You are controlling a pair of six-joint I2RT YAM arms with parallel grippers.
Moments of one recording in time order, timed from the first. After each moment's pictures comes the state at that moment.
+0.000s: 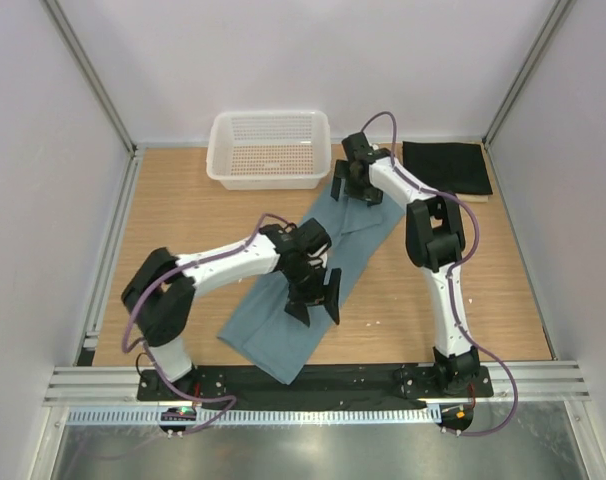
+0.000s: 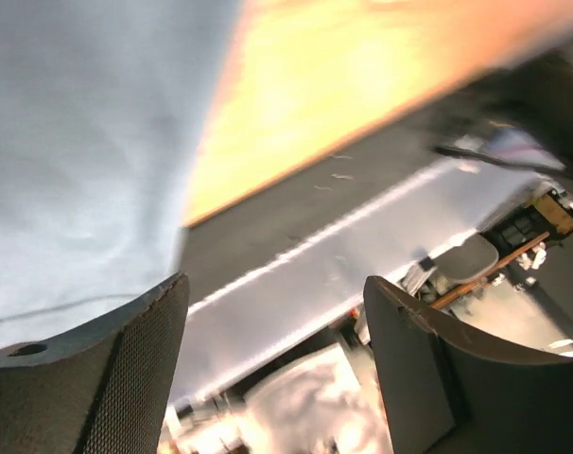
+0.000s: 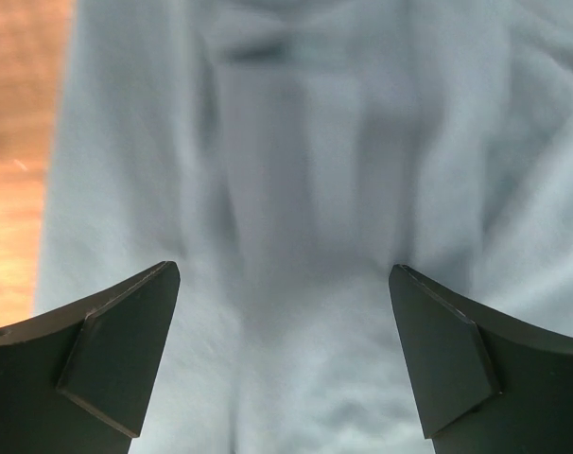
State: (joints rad) left arm -0.89 1.77 1.22 -0.82 0.52 -0.79; right arm 0.35 2.36 2.02 -0.72 0.16 0.48
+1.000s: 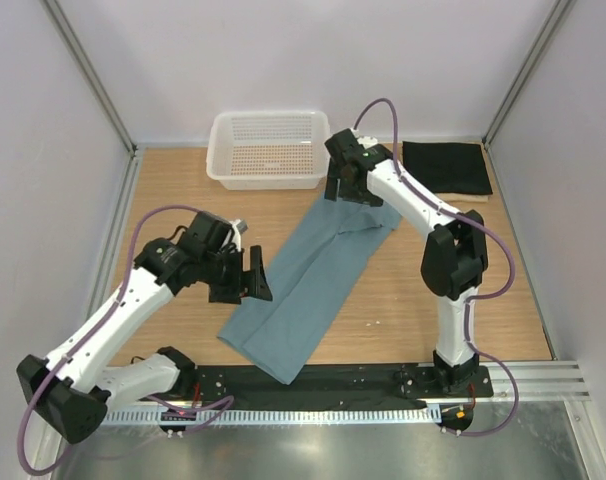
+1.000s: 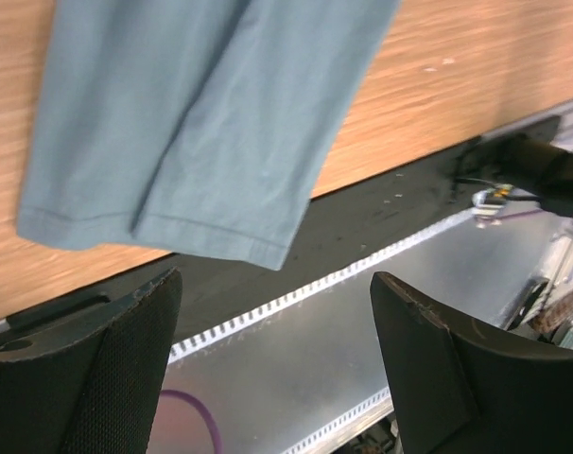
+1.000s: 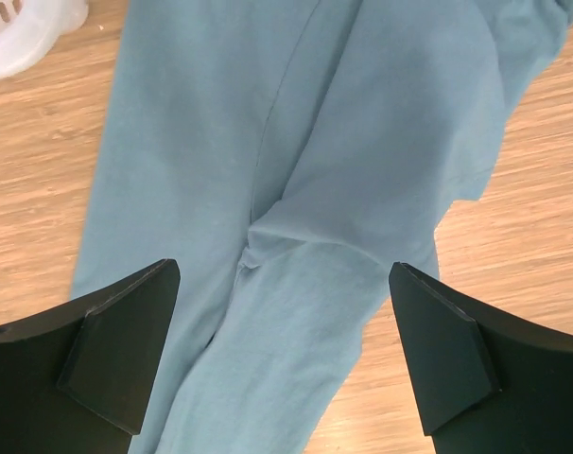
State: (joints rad) left arm -0.58 1.05 1.07 -1.04 0.29 -0.63; right arm 0.54 2.02 1.87 -0.95 0.39 0.62
